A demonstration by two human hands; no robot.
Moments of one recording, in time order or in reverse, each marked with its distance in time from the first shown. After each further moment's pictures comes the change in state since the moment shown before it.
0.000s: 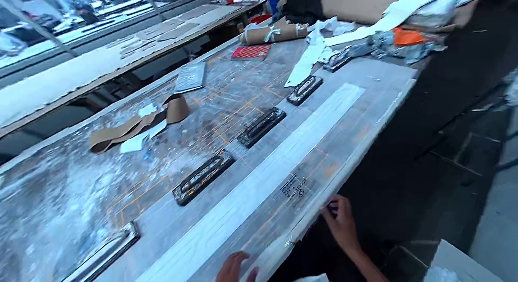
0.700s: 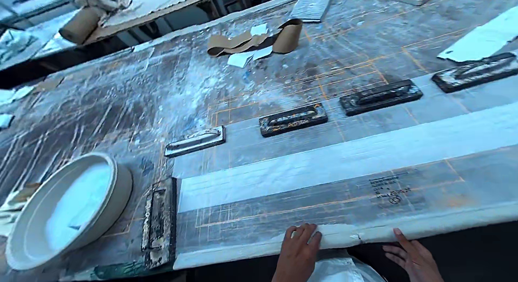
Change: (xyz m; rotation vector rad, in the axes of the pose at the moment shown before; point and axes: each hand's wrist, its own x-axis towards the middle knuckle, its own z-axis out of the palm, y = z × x) left_hand -0.023 0.029 0.071 0.308 0.277 0.007; right_hand -0.007 -0.006 0.005 0.276 -0.414 0.622
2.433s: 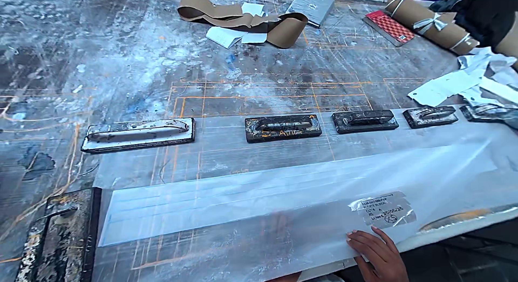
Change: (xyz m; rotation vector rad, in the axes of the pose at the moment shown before) left_hand 0.031 0.002 -0.044 -0.221 -0.330 -0.393; right_hand -0.014 -0.070 0.062 -1.165 -0.131 -1.432
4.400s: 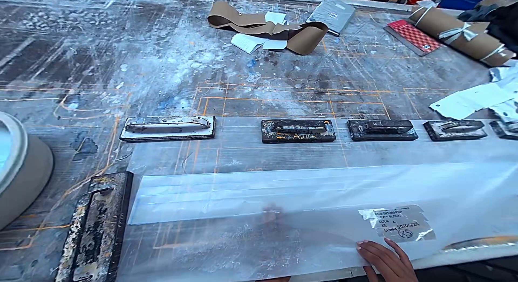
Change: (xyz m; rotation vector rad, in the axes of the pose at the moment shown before) left_hand -0.017 -0.028 0.008 -0.637 -0.251 -0.388; right_hand -0.003 0.001 -0.003 0.012 -0.041 -0.012
